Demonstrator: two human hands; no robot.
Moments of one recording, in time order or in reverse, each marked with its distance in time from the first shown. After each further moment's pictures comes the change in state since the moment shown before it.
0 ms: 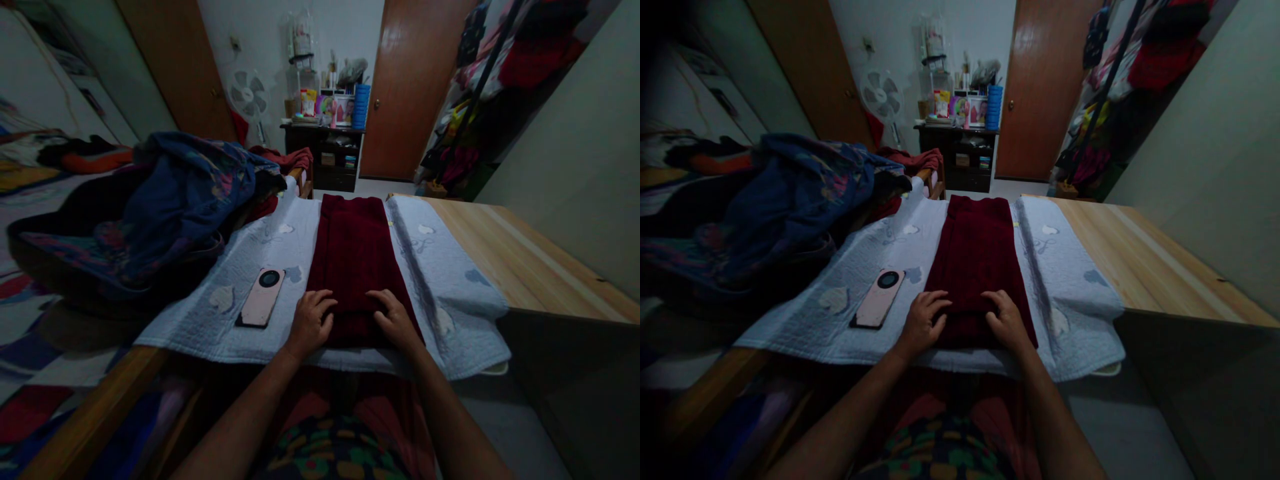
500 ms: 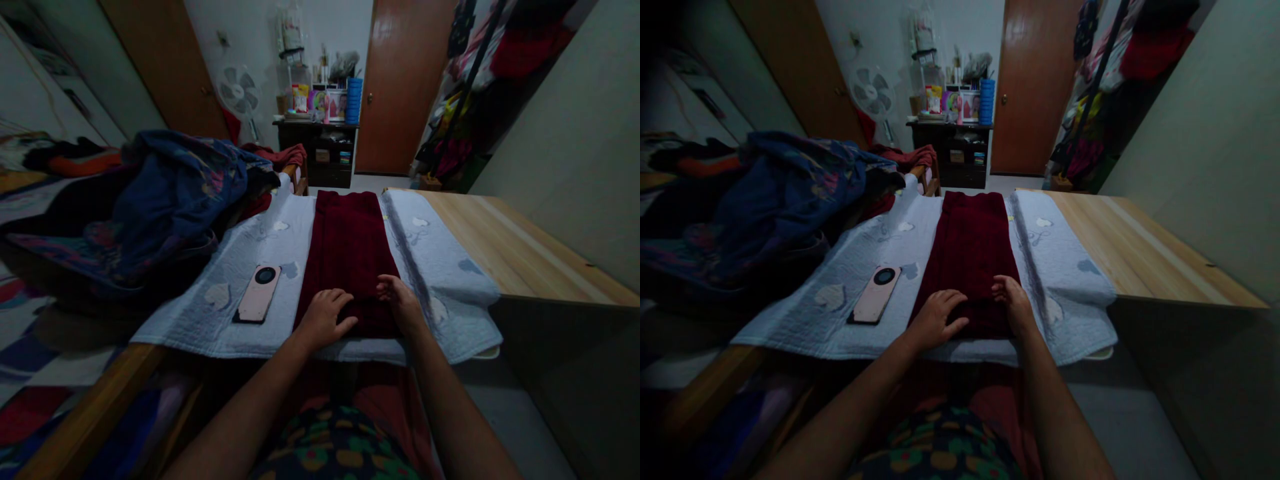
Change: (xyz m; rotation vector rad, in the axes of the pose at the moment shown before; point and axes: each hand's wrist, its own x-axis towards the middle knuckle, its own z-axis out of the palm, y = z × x) left_hand 0.019 0.035 -0.002 -0.008 -0.314 0.100; right_hand 0.004 0.004 -0.016 0.525 0.183 0.293
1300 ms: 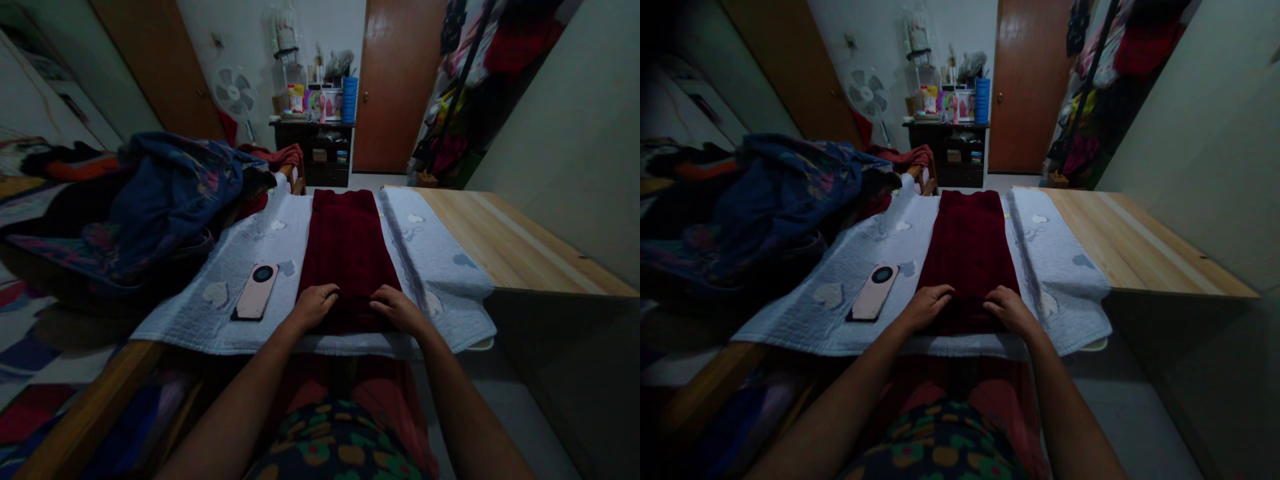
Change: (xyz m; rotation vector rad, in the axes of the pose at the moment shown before) left_hand 0.014 -0.015 -0.014 -0.174 -0.108 -0.207; right_hand -0.009 -0.007 -0.020 -0.690 -0.408 -0.162
